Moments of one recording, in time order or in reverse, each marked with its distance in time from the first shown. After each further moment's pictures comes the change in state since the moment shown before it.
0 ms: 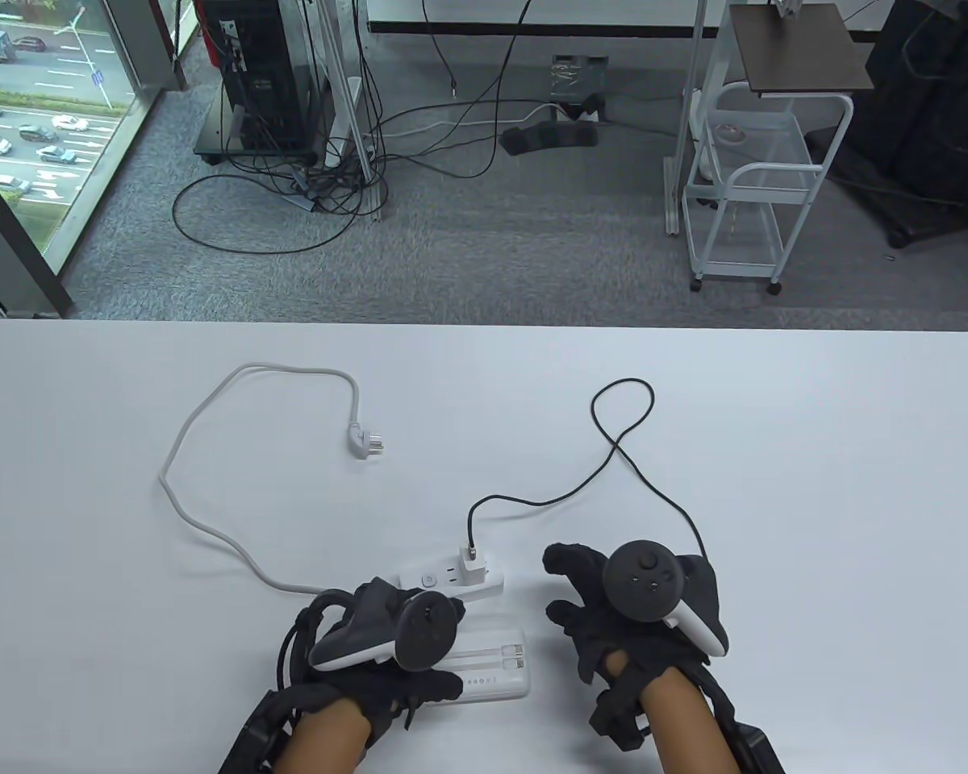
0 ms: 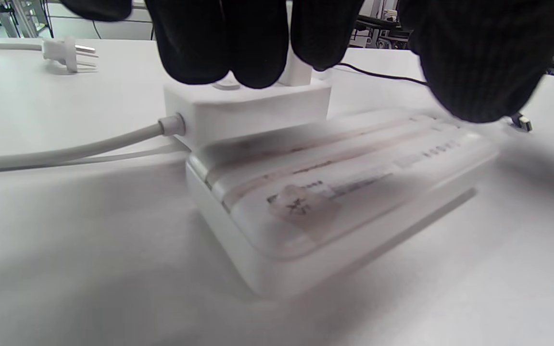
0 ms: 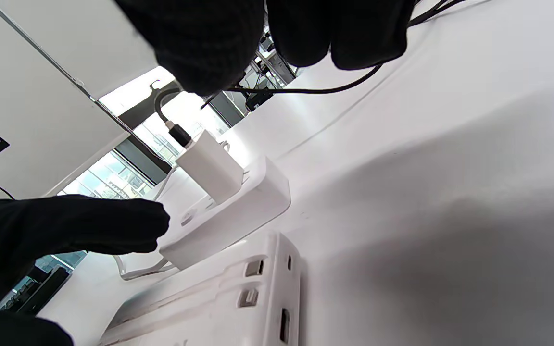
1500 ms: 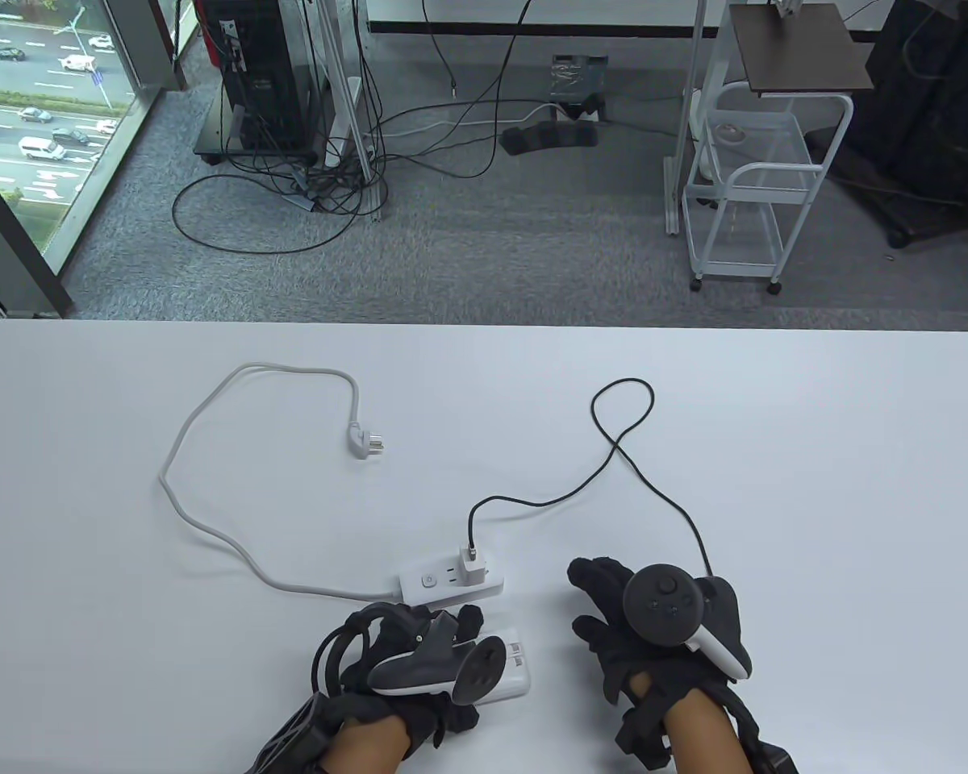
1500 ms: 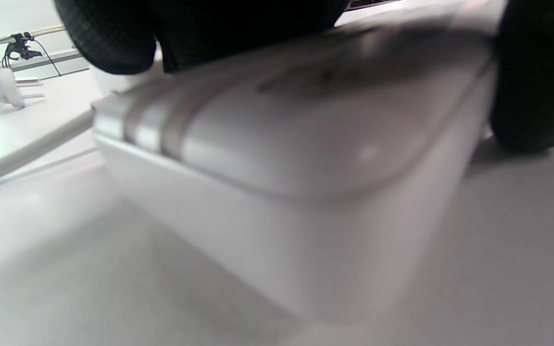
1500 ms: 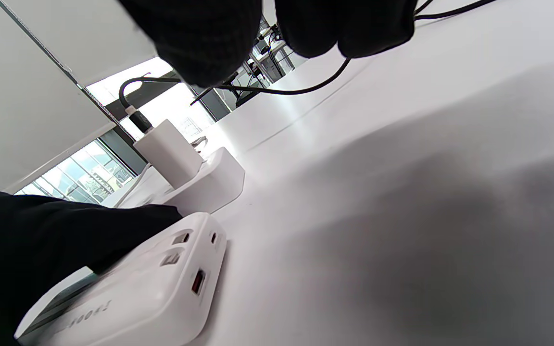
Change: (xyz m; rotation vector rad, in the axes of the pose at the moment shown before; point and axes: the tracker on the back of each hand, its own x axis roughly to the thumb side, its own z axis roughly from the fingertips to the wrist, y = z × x) left_hand 0.030 -0.030 -0.024 0.022 -0.054 -0.261; right_hand -0.019 0.007 0.009 0.002 0.019 0.085
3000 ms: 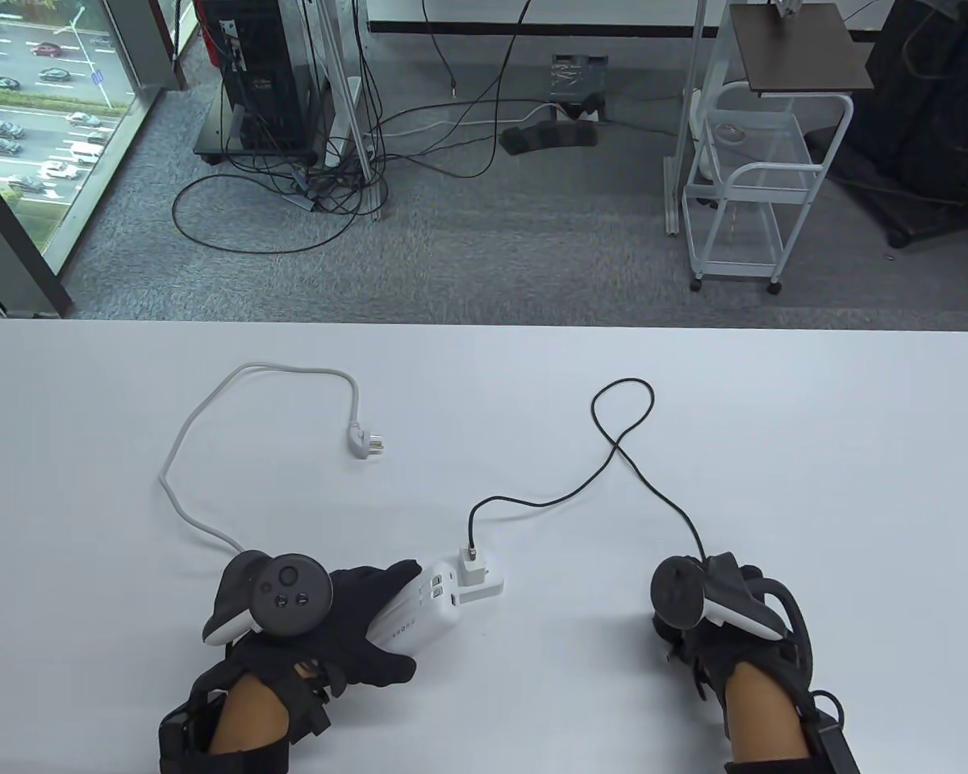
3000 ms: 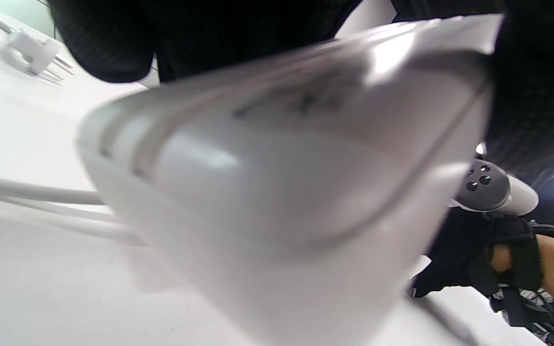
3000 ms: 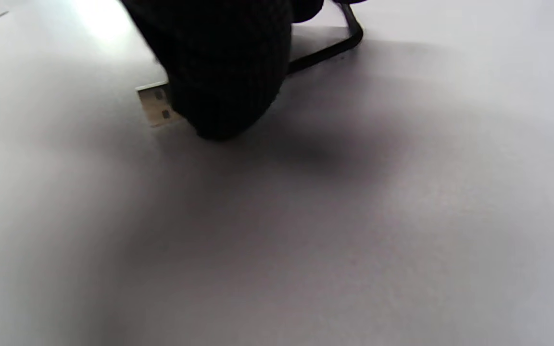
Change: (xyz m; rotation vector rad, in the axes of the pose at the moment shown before) left_hand -0.127 0.007 0.056 0.339 -0.143 0.745; right_hand -0.071 -0.012 -0.007 0.313 0.236 0.556
